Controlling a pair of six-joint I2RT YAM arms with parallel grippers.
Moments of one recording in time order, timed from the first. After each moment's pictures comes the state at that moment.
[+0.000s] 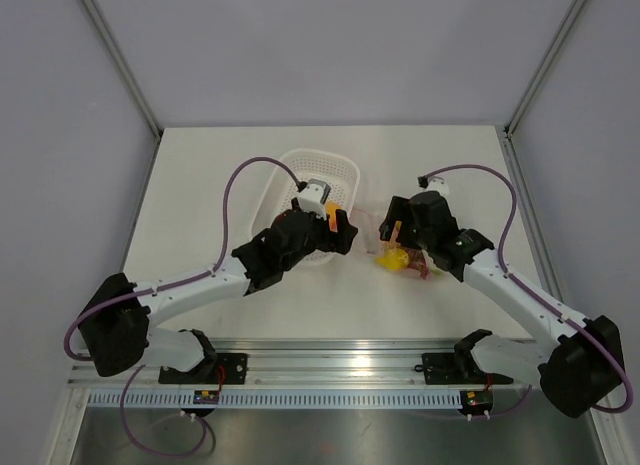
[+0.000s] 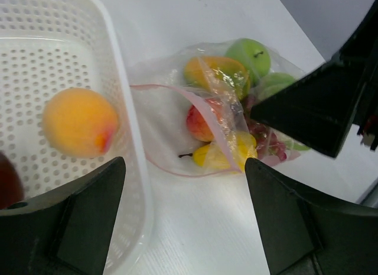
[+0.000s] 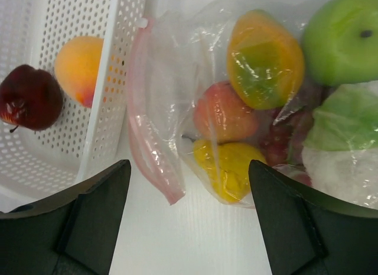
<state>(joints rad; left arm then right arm) -0.92 1.34 0.82 0.22 -0.21 -0.42 0.49 1.10 0.82 -0.39 0.21 0.62</state>
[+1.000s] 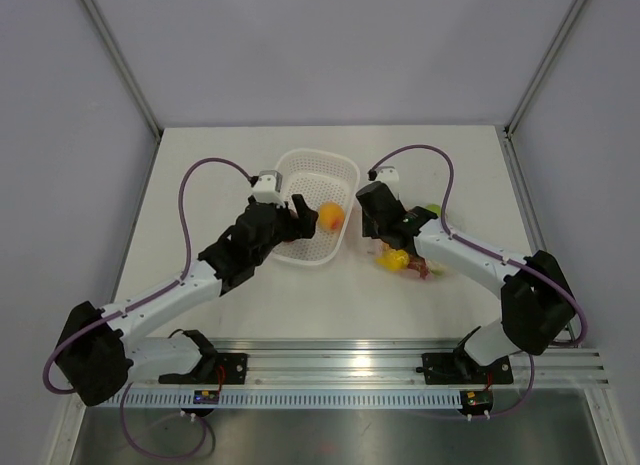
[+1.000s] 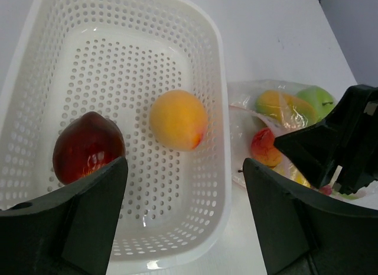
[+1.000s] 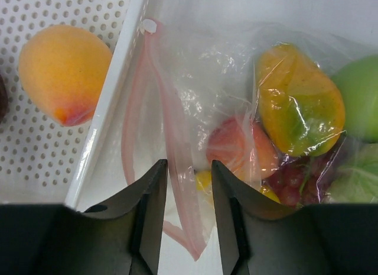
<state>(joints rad) -0.74 1.13 0.74 0.07 -0.31 -0.52 0.71 1.50 1.06 -0.39 0.44 0.48</state>
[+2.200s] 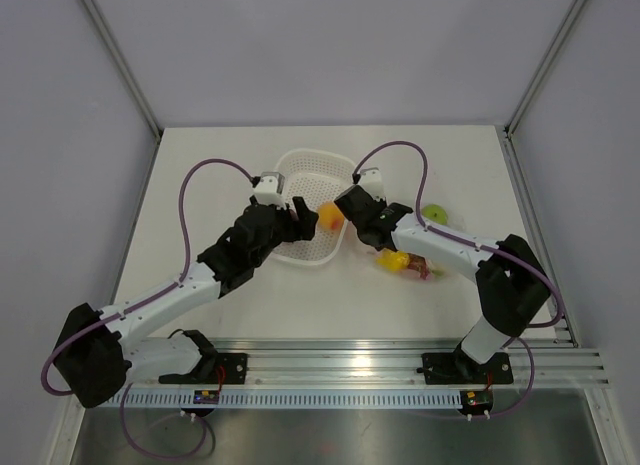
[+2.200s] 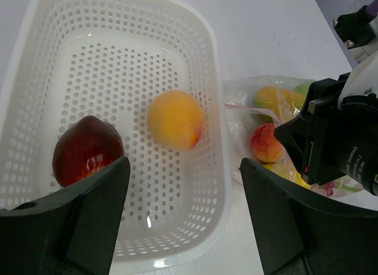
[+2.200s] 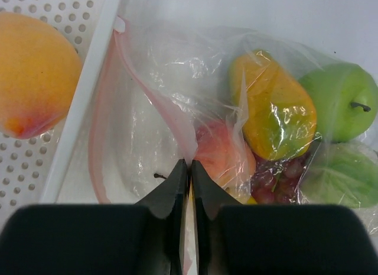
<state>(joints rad) -0.75 1.13 0.73 0.09 -0.29 -0.48 0.78 1.65 1.17 -0.50 0.65 0.45</state>
